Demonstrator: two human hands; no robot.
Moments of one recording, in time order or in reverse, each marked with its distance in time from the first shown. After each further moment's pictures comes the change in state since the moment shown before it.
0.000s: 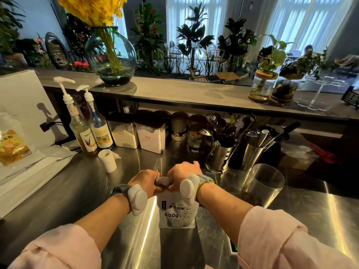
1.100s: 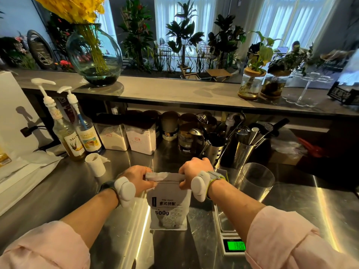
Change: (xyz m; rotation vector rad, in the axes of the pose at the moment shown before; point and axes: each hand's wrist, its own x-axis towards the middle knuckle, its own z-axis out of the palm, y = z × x) left_hand 0.023 -0.004 -0.009 -0.093 0.018 0.038; right_hand -0.009 0.057 -0.008 -0.027 0.041 0.047
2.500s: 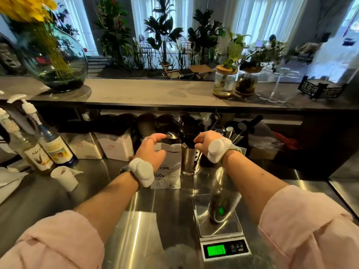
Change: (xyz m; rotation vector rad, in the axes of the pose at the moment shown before) left_hand 0.066 0.132 0.023 -0.322 0.270 0.142; right_hand 0.011 0.137 -0.063 0.388 0.186 0.309
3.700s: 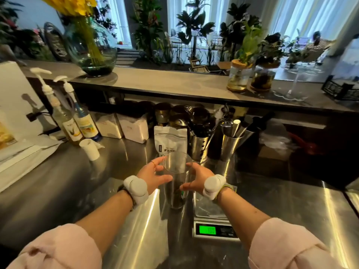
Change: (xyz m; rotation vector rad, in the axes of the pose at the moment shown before) left_hand -0.120 -0.014 0.020 -0.225 -0.204 -0.297; right_hand -0.100 0.025 0.091 0.228 -0.245 -0.152
